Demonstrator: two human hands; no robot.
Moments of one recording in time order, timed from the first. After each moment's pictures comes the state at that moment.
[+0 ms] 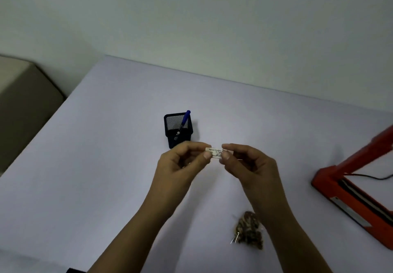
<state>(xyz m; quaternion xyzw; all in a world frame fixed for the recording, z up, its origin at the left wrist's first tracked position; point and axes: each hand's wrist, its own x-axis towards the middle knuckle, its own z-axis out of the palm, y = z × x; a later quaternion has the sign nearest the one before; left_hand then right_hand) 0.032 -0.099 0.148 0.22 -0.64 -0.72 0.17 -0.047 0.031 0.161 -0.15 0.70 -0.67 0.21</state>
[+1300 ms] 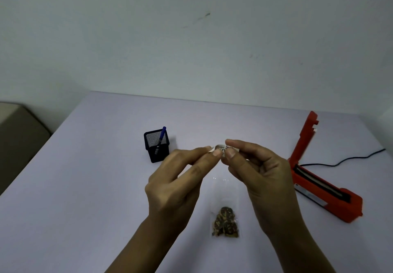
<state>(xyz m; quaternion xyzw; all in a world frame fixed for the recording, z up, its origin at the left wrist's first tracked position) 0.060 -0.019 0.207 -0.06 -0.81 -0.27 0.52 0.005 0.105 0.250 -0.15 0.66 -0.73 0.11</state>
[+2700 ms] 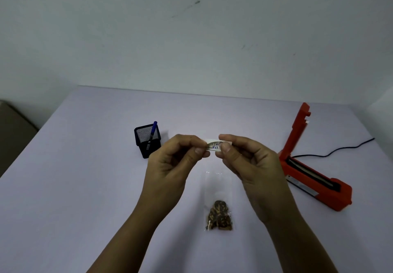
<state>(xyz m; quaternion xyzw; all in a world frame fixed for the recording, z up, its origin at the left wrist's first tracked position) 0.045 -0.021 0.215 0.03 -0.65 -0.72 0.26 -0.012 0.111 0.238 -0.11 0.64 -0.74 0.17</state>
